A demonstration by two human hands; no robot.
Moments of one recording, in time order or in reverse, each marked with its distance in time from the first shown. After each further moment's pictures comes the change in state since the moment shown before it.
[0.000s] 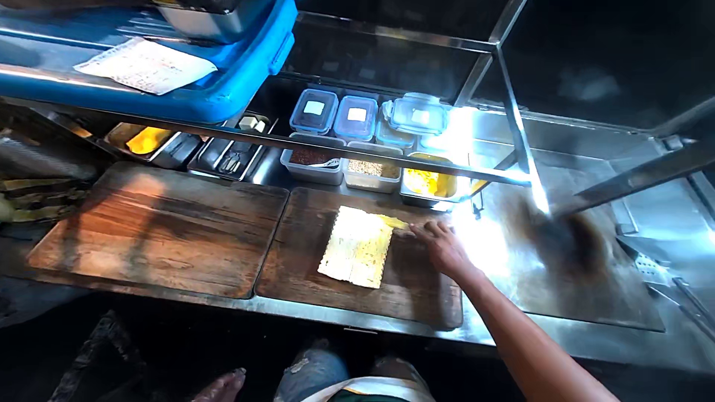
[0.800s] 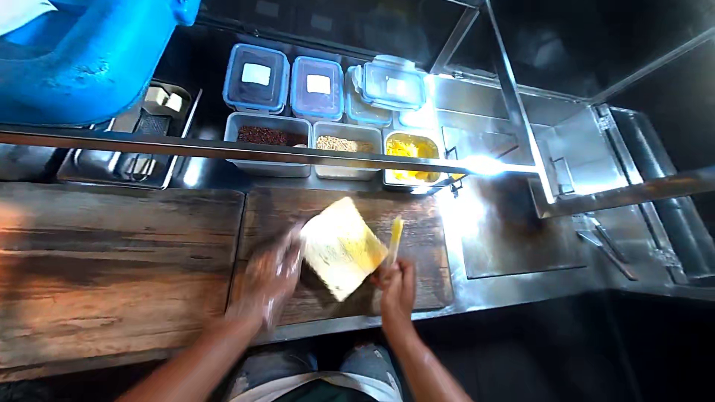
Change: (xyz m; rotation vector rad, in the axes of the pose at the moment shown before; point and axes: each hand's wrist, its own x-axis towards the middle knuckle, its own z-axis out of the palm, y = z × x) left_hand 0.092 0.303 -0.005 0.347 0.057 0.745; right_hand -0.002 -0.200 0.007 1.234 0.553 1.149
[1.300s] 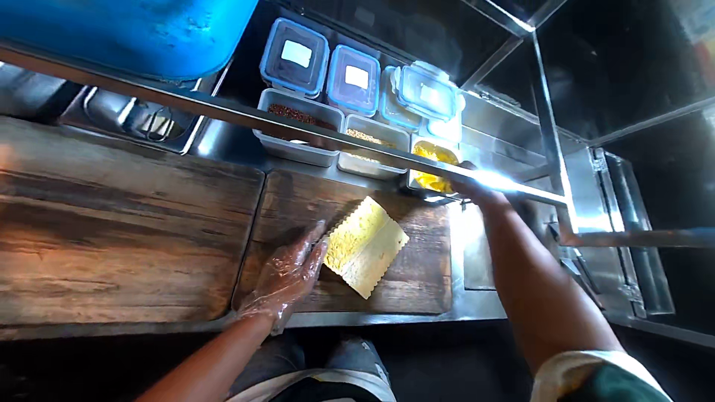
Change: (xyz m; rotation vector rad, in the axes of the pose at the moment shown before) left_hand -0.017 -0.010 0.006 -0.109 0.064 -0.026; right_hand 0.256 -0.165 -0.008 -1.437 -0.428 -0.315
